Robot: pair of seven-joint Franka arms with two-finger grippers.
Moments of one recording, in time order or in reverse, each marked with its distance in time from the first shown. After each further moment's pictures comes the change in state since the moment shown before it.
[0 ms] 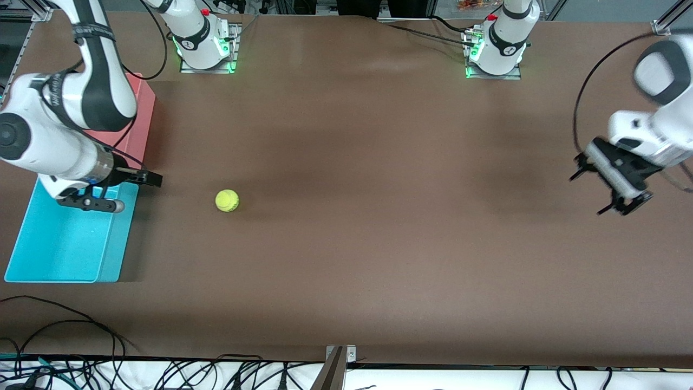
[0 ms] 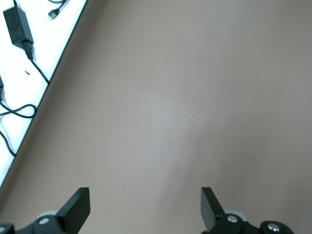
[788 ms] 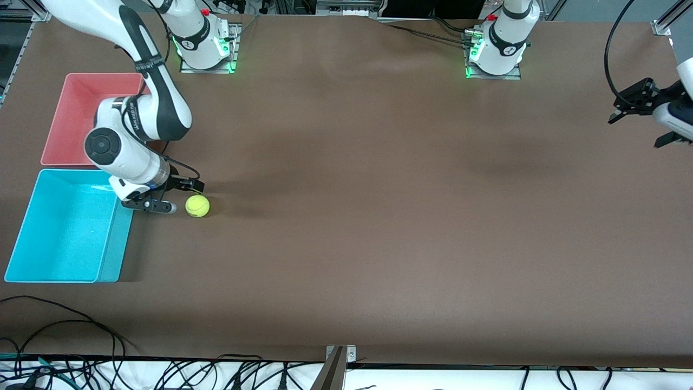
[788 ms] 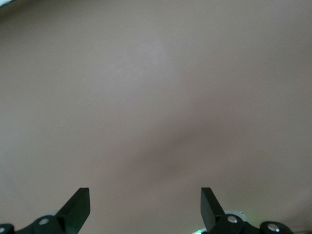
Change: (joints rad) left arm -0.010 -0.021 -0.006 0.410 0.147 -0.690 -0.776; right arm 0.074 0.102 0.012 -0.227 -0.001 0.399 0.073
